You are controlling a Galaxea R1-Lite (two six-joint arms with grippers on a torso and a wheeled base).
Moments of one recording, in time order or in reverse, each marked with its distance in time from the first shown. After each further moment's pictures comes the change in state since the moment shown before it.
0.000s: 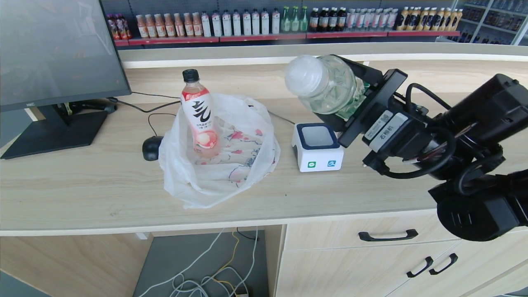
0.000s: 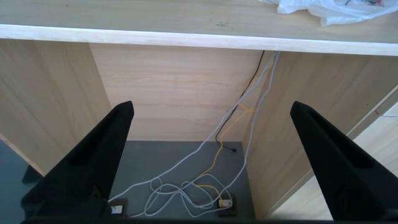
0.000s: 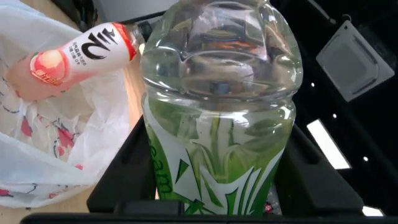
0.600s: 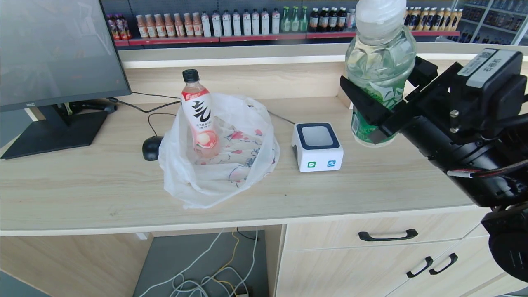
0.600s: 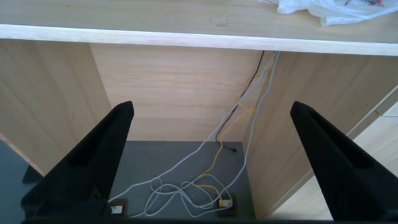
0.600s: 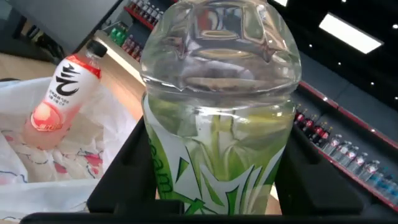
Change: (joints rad) left arm 0.000 0.000 0.000 -0.001 0.000 0.000; right arm 0.041 -0.163 0.201 -0.066 -0.330 0.470
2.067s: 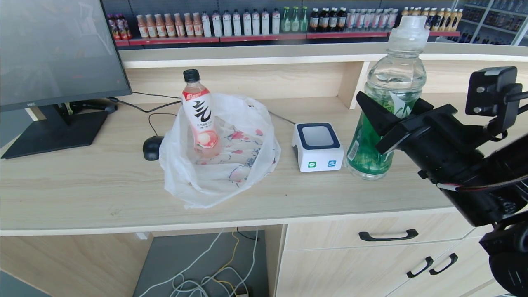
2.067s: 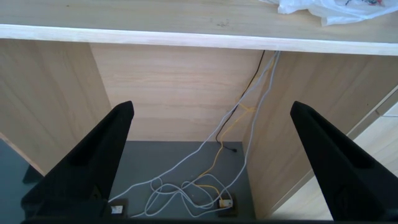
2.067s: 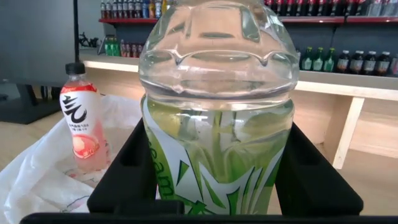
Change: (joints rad) left arm 0.000 0.000 0.000 0.001 0.000 0.004; right arm -0.041 0.018 0.126 -0.050 -0.233 0.507
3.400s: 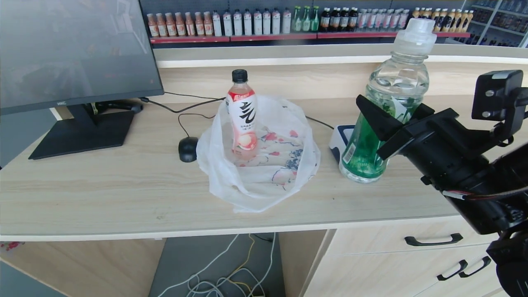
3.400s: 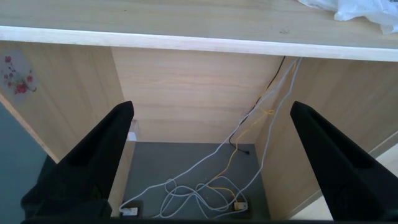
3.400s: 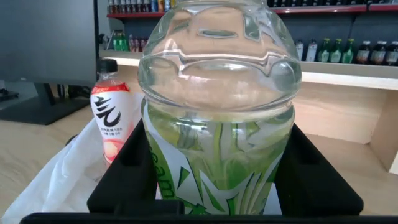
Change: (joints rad) left arm 0.000 0.000 0.000 0.000 0.000 -0.008; right arm 0.029 -0.022 0.031 -0.001 0.003 0.022
